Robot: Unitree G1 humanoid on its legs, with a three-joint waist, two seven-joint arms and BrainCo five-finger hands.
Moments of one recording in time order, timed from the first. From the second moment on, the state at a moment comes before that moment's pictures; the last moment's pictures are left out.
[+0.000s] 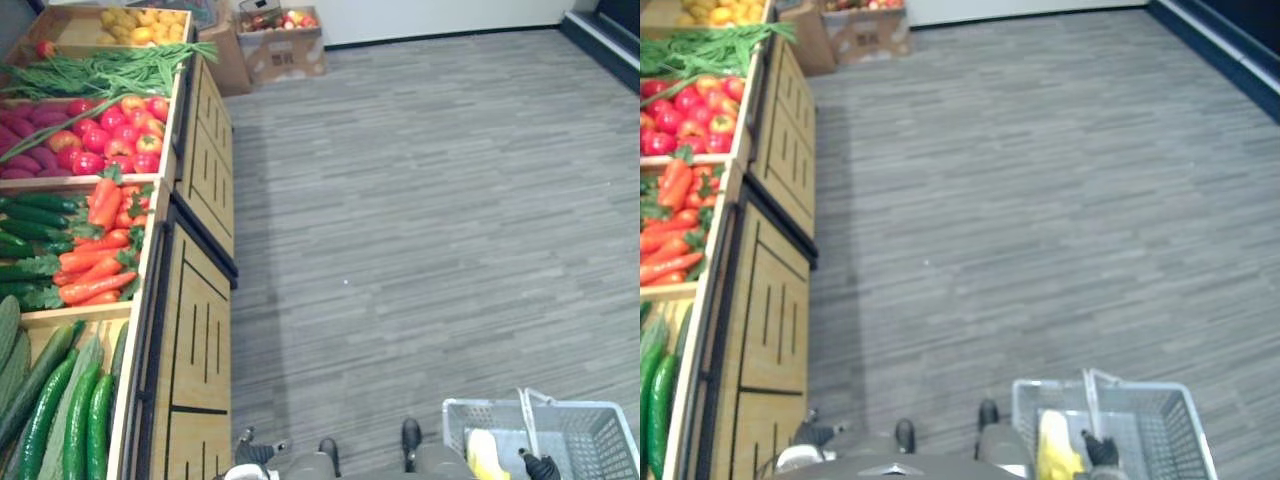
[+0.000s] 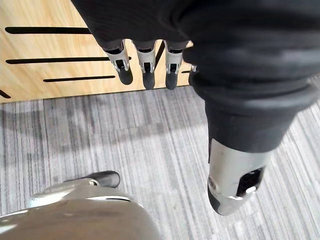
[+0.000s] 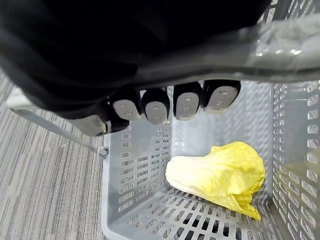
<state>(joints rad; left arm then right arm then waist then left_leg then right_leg) 0.11 0.07 0.22 1.08 0.22 -0.12 0.20 0.18 -0.22 -0.27 1.06 -0.22 -0.16 -0.16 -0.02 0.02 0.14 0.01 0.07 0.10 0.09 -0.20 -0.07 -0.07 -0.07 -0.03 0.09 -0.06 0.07</state>
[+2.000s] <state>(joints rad) 0.11 0.05 0.39 1.05 0.18 -0.08 0.24 0.21 -0.10 -0.54 1.11 -0.23 -0.13 -0.16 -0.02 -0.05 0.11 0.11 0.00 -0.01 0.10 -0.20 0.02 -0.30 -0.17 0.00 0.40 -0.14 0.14</state>
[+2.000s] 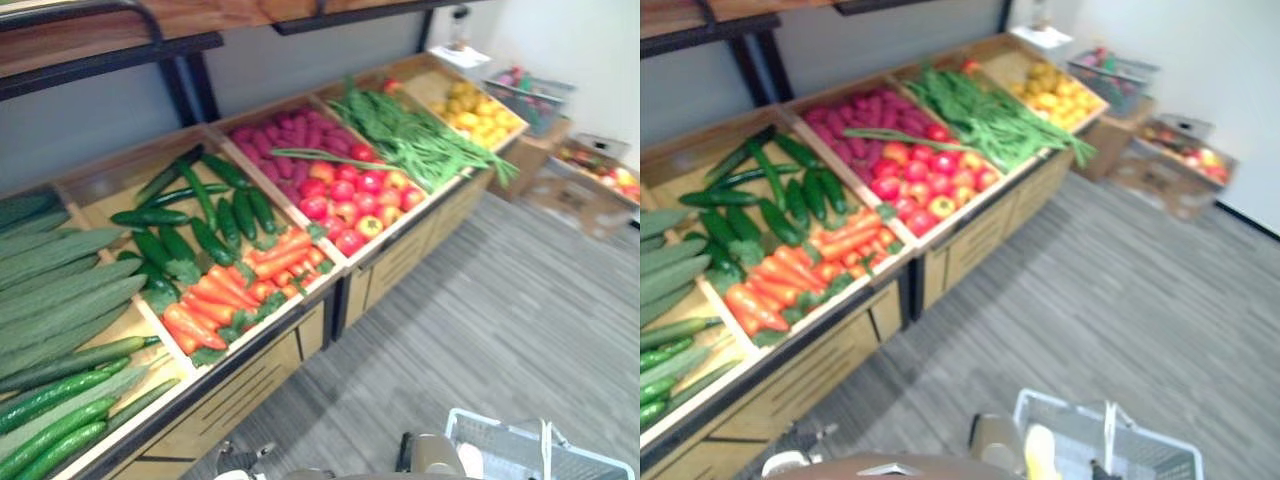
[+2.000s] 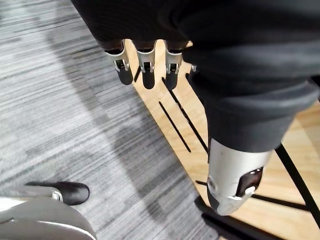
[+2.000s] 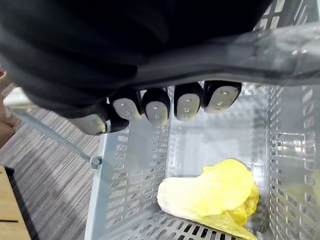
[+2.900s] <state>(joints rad) 0.11 -0.04 0.73 1.08 -0.11 -0.08 0.29 0.19 -0.13 -0.73 1.12 -0.23 -0.13 -0.12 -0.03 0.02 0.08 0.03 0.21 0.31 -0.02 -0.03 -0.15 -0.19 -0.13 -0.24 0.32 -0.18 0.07</state>
